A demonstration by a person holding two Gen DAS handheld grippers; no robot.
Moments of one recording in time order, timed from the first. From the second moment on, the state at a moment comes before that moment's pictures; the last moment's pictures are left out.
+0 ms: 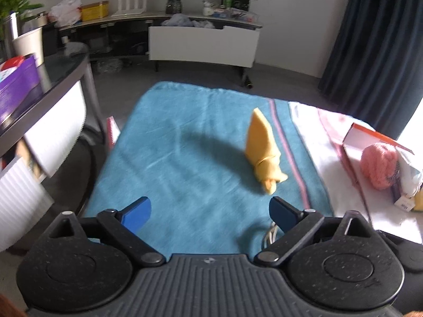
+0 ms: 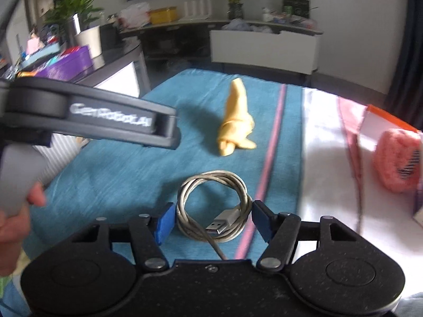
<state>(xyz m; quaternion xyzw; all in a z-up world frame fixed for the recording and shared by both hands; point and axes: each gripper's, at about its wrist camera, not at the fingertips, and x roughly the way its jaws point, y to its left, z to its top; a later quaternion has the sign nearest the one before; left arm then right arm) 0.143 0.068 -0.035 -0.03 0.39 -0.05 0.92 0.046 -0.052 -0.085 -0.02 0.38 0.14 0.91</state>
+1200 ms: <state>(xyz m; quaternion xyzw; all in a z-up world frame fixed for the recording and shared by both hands) 0.137 0.028 -0.016 -0.01 0.35 -0.08 0.94 -0.006 -0.101 -0.021 0.01 0.31 0.12 0.94</state>
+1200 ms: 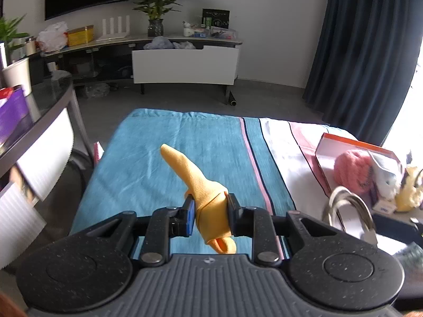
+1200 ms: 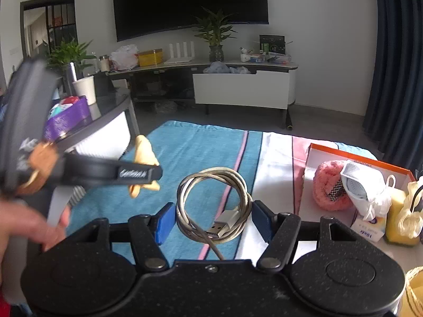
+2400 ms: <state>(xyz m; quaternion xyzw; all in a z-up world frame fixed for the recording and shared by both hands) 0.037 0.017 0.008 -0.04 0.31 -0.08 0.95 -0.077 -0.131 0.018 0.03 0.26 0.10 0.96</state>
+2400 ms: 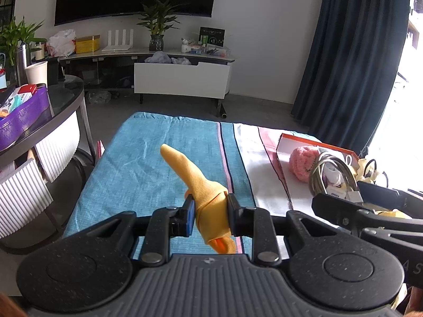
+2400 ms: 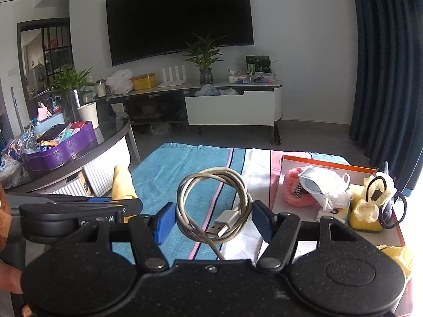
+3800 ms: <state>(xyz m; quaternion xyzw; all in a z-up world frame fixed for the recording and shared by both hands) 0.046 -0.052 0.013 -0.02 0.31 -0.16 0.94 -0.091 -0.198 0.026 0.05 0.26 0.01 0.96</state>
